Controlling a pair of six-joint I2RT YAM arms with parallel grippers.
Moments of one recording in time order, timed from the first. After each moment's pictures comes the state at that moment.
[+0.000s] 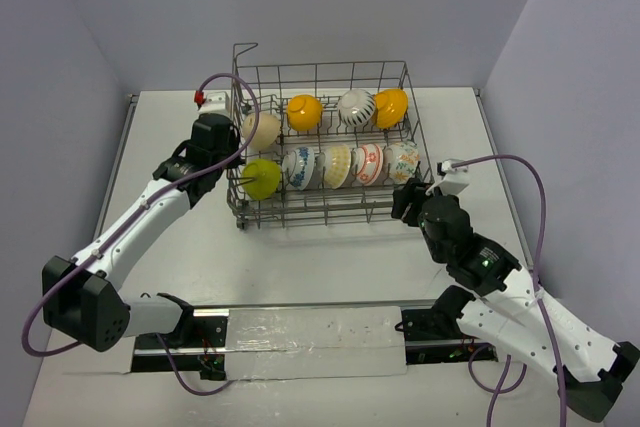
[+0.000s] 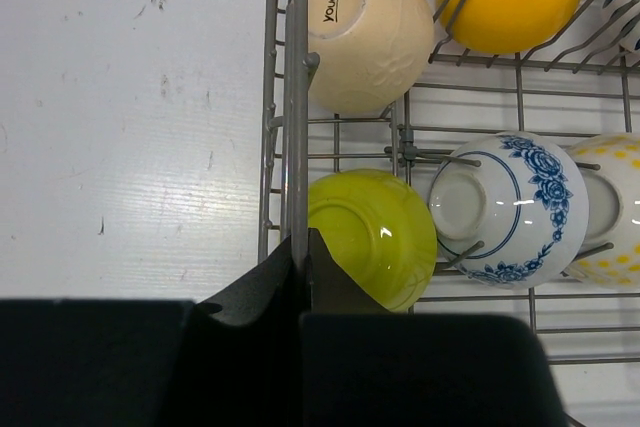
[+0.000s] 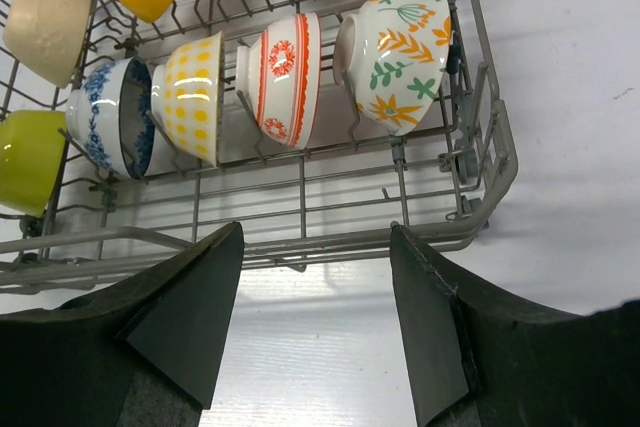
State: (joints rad) left arm -0.44 1.31 1.09 -0.38 -0.34 -0.37; right arm 0.74 0.60 0.66 -0.47 0.63 0.52
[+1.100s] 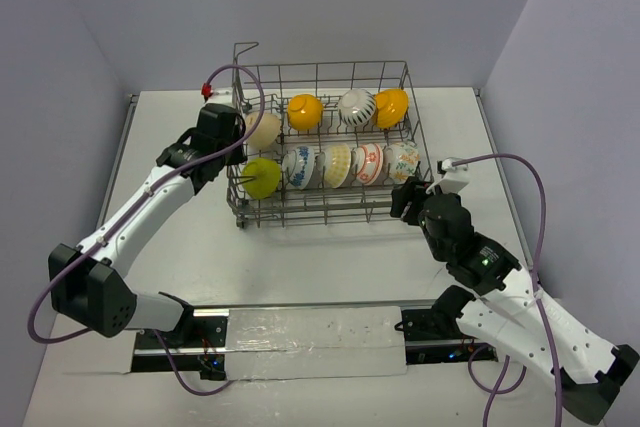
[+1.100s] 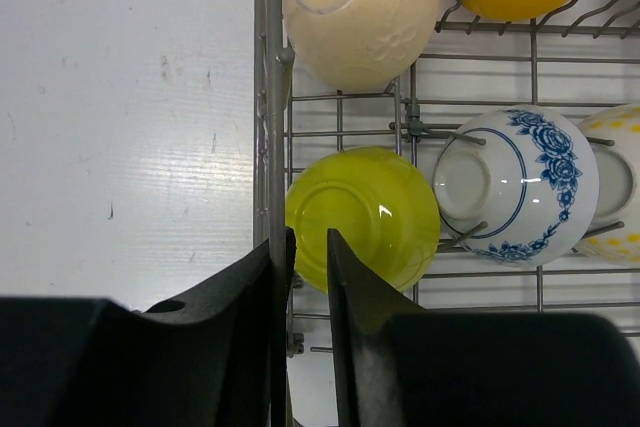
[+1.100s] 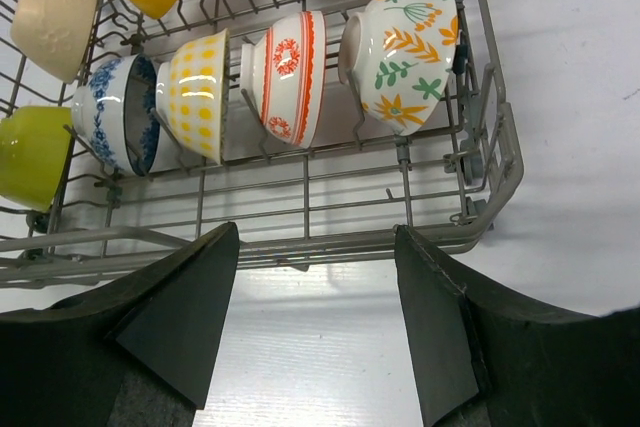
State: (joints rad) left arm -0.44 1.37 1.22 -0.53 -0.33 -0.36; right arm 0.70 0.60 0.66 -0.46 0.59 0.52
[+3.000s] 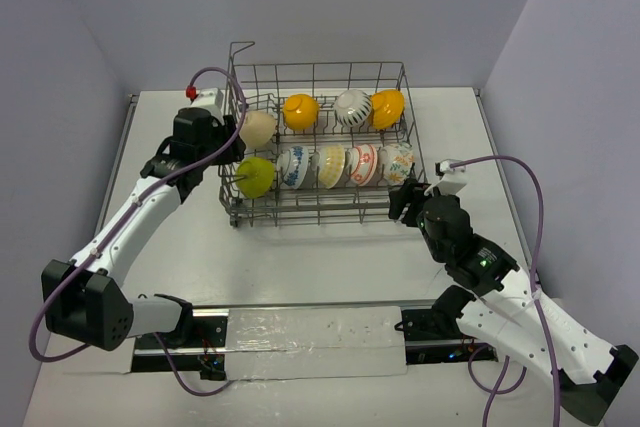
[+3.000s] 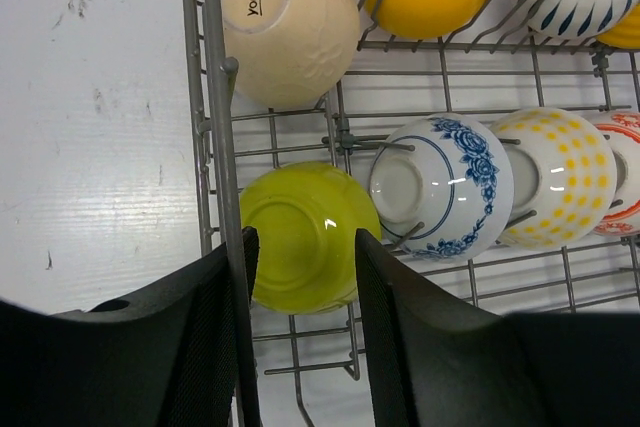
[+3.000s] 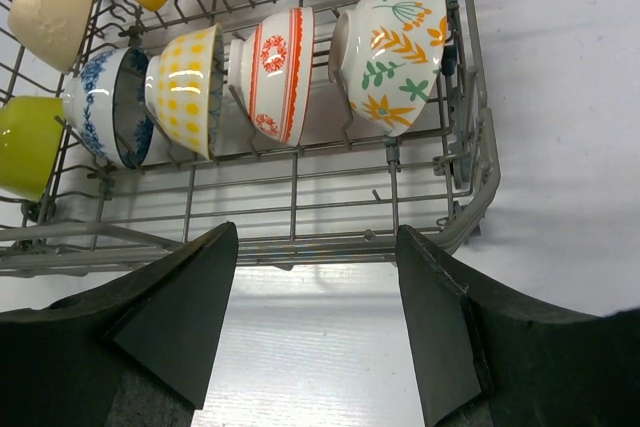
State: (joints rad) left arm -0.32 1.31 1.09 -0.34 -0.07 -0.34; right arm 0.70 0.59 0.63 -0.43 0.57 0.52
